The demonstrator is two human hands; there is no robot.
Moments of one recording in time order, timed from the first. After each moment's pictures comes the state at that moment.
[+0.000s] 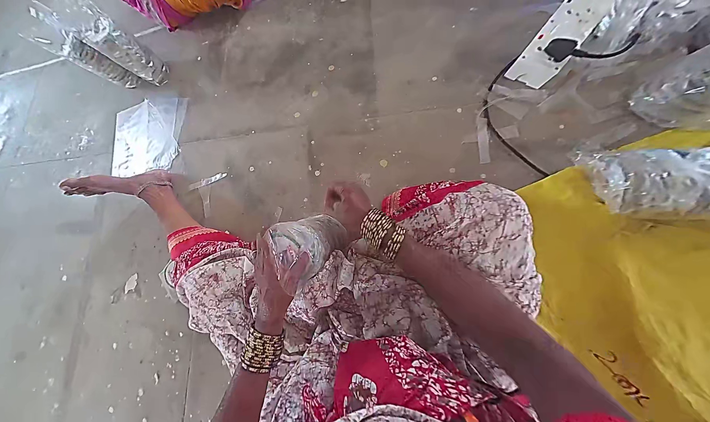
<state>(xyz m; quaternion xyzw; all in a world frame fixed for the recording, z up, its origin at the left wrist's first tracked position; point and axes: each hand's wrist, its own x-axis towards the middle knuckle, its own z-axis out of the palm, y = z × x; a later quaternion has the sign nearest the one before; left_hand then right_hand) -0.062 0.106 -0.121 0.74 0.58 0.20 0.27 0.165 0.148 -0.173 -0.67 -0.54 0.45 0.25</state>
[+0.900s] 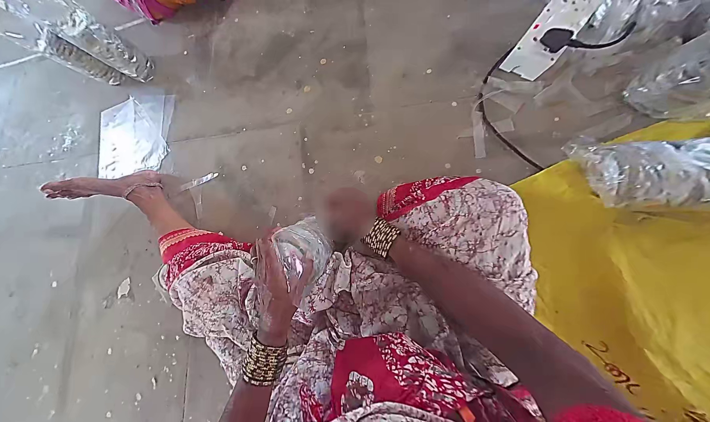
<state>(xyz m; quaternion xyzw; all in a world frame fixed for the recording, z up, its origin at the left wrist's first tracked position) -0.054 0.095 -0.121 0.77 0.55 0.21 0.24 0.165 0.134 -0.186 -0.69 -0.51 0.47 0.20</state>
